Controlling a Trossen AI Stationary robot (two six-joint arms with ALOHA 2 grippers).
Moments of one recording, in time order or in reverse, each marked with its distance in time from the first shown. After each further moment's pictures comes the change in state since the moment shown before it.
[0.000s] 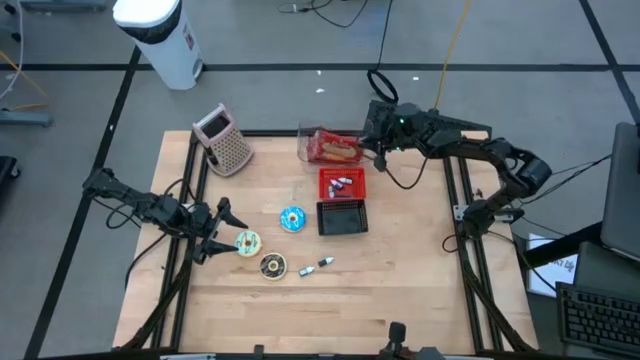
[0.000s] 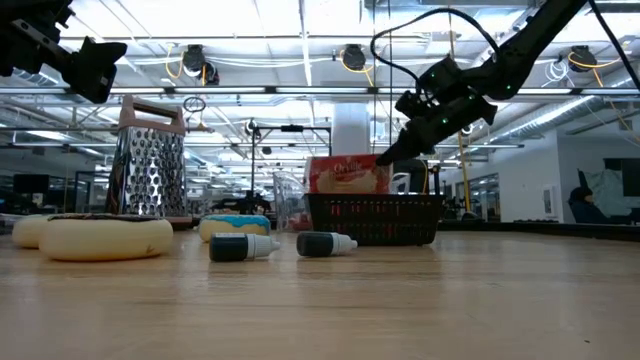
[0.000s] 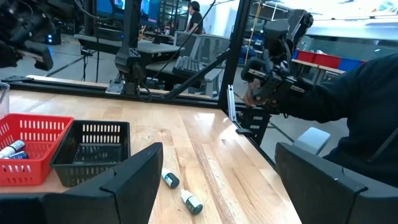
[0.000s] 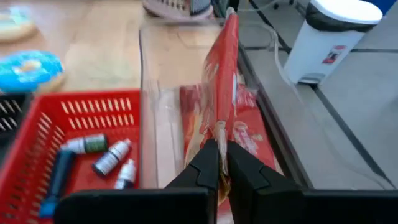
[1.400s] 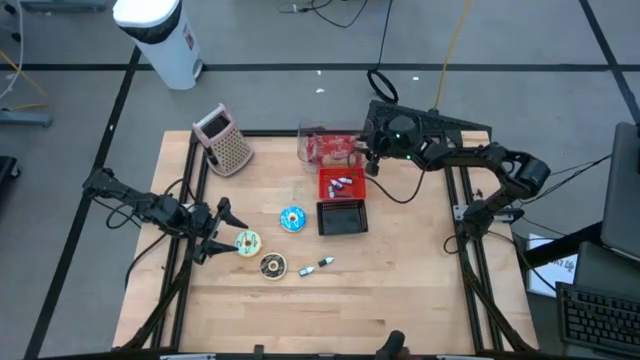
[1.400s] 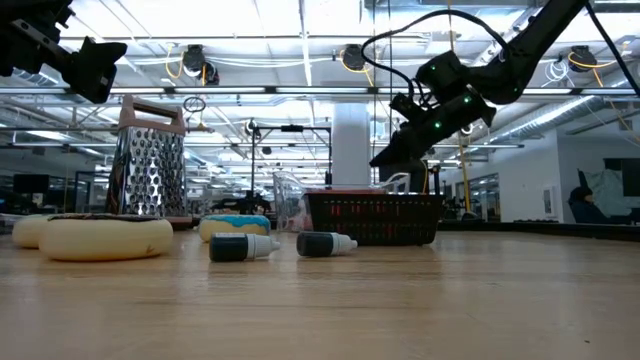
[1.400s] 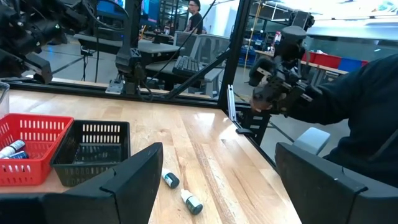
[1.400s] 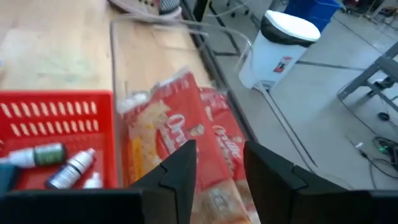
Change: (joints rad) left arm 0.000 0.000 0.000 0.000 0.000 0.000; right arm 0.124 0.000 -0.082 0.193 0.283 -0.001
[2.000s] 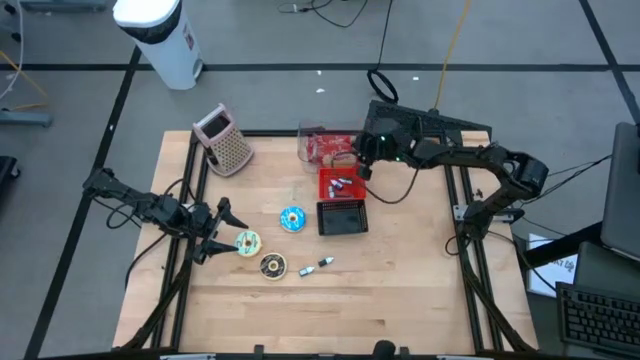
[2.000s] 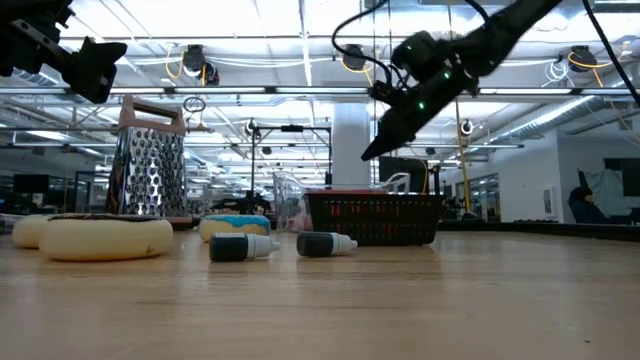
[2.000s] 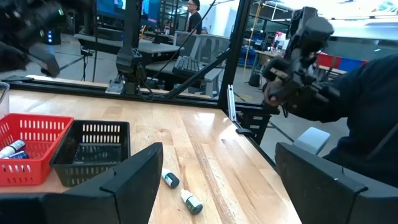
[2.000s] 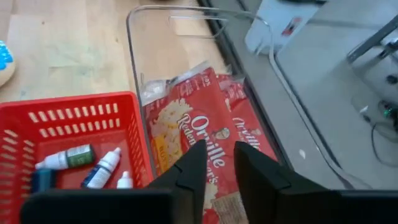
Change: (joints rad) left arm 0.000 0.000 0.000 0.000 0.000 0.000; right arm 0.126 0.000 0.203 -0.371 0.183 0.072
